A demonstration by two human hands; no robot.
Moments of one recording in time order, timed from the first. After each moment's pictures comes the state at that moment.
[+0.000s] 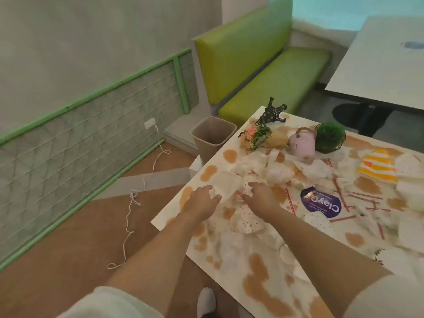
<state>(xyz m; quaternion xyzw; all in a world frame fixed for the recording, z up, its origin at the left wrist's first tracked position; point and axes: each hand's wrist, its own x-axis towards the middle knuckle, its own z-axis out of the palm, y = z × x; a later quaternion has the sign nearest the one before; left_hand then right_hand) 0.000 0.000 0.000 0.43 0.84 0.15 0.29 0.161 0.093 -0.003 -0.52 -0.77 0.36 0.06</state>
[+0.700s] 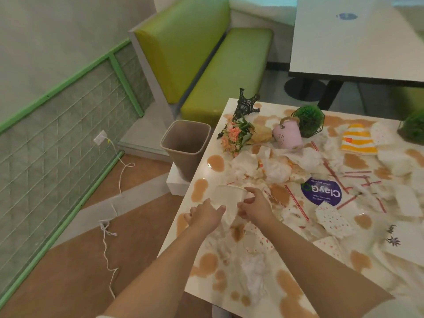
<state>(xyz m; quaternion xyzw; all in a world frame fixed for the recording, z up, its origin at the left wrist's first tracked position) -0.044 0.070 -0.035 0.45 0.83 -0.01 0.33 0.100 0.102 -0.038 -0.64 -0.44 0.58 0.26</state>
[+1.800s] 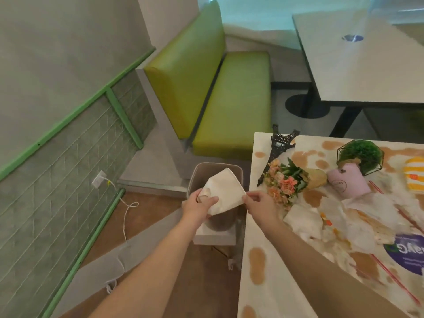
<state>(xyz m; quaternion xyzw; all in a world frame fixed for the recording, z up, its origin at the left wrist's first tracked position) -0.266 0.259 -0.024 0.29 0.71 0.38 0.51 -0.088 0.263 -0.008 -0.68 -0.42 0.49 0.34</state>
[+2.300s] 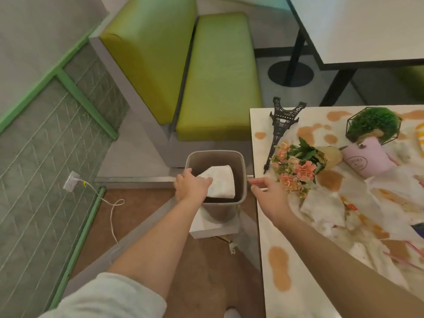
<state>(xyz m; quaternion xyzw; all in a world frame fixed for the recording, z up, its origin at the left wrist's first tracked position) -0.296 0.356 -0.068 0.47 0.82 0.14 0.30 -0.103 0.301 -0.058 -0.72 -0.44 0.42 0.33</state>
